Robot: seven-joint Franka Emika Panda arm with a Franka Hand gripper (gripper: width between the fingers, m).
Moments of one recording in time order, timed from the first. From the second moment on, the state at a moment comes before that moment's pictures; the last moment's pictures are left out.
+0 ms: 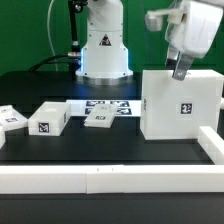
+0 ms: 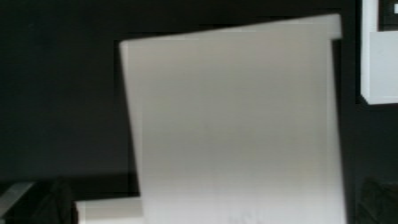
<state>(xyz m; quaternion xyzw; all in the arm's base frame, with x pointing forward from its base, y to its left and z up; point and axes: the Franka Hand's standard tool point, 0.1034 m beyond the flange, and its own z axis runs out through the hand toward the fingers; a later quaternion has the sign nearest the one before) 0.485 0.097 0.110 0.73 0.68 -0.07 0.07</state>
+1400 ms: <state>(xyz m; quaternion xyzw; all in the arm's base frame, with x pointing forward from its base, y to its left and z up) 0.470 0.100 0.083 0.74 0.66 -0.09 0.06</state>
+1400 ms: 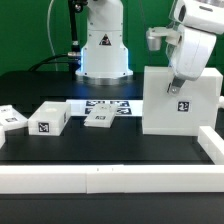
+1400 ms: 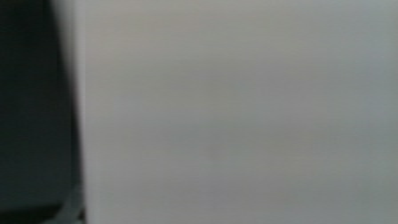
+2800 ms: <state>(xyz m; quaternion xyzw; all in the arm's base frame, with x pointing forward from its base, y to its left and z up) 0.496 0.060 0.124 0.68 0.71 -0.15 0.07</state>
